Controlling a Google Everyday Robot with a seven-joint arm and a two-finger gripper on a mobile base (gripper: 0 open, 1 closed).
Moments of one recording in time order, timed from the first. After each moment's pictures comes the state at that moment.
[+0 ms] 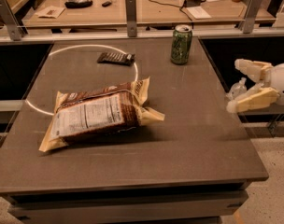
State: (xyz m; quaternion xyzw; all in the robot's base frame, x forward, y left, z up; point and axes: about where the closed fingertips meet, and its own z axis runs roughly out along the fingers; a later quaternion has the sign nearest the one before) arm 0.526 -0.234 0.901 -0.44 0.67 0.31 0.51
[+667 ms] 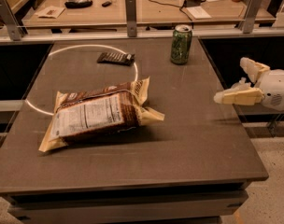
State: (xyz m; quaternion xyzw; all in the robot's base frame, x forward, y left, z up) arm 0.571 -0.246 0.887 -0.35 0.68 0.25 0.60
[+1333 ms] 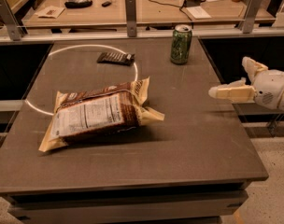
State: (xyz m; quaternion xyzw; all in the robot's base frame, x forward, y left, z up) arm 0.596 -0.252 0.878 -0.31 0.69 0.22 0.61
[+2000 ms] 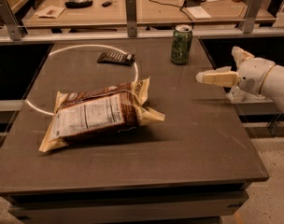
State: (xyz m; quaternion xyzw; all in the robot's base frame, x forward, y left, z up) arm 0.641 -0.234 0.890 -0.29 0.69 0.21 0.63
